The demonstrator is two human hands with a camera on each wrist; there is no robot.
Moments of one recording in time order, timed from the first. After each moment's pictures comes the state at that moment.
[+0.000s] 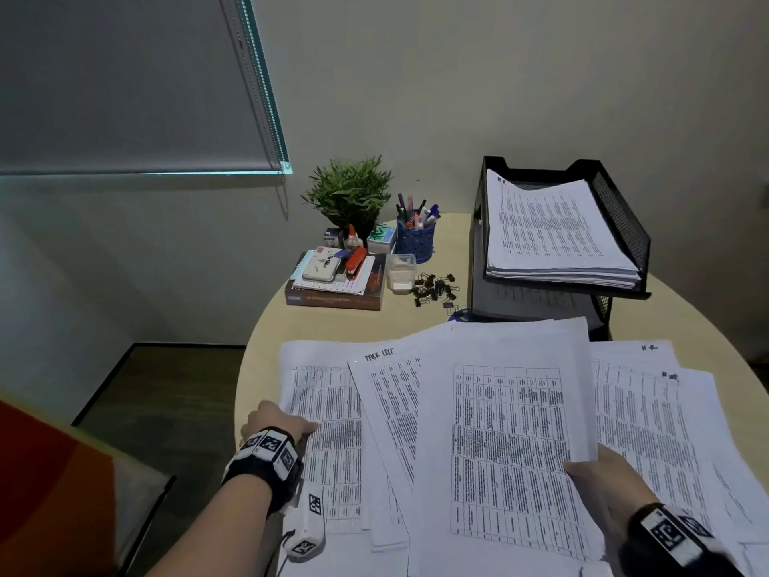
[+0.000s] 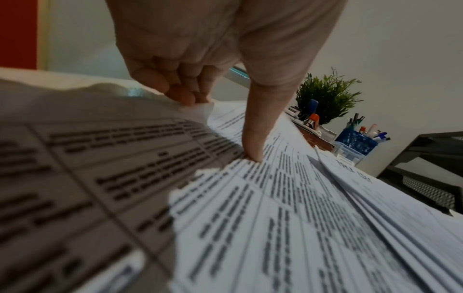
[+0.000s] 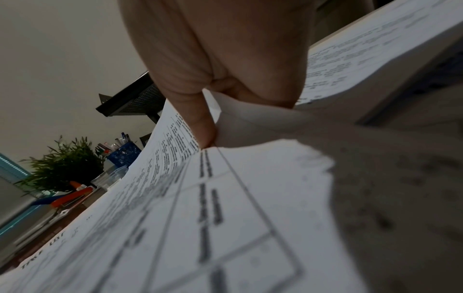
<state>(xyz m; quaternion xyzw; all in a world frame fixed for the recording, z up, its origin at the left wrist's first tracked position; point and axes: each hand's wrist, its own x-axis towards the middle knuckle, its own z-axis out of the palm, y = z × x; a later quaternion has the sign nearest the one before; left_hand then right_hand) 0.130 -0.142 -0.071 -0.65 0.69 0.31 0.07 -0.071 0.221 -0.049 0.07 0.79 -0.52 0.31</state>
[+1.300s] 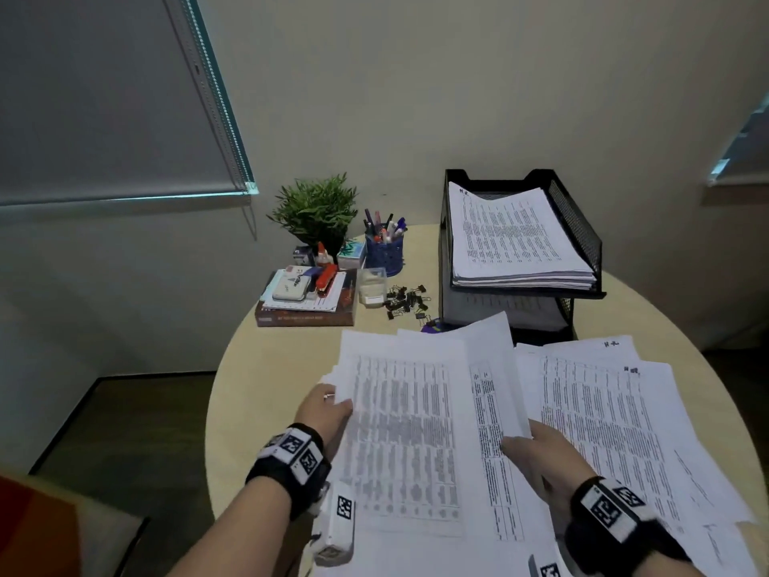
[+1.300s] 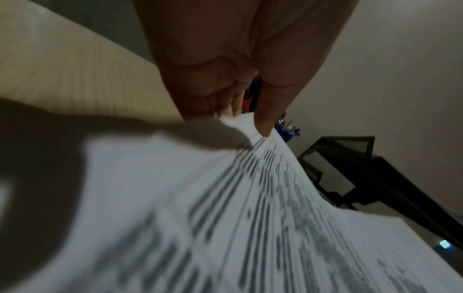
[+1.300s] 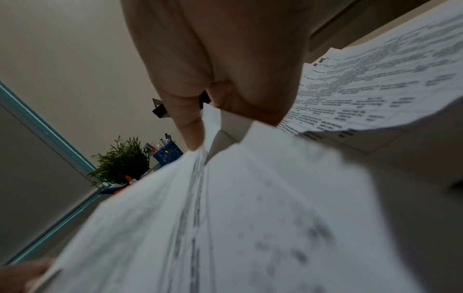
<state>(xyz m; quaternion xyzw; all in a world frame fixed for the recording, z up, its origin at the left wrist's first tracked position) 0.059 -0.085 -0.034 -0.47 0.73 0.50 -0.01 -0.066 0.188 -0.037 0.02 0.74 -0.57 0.37</state>
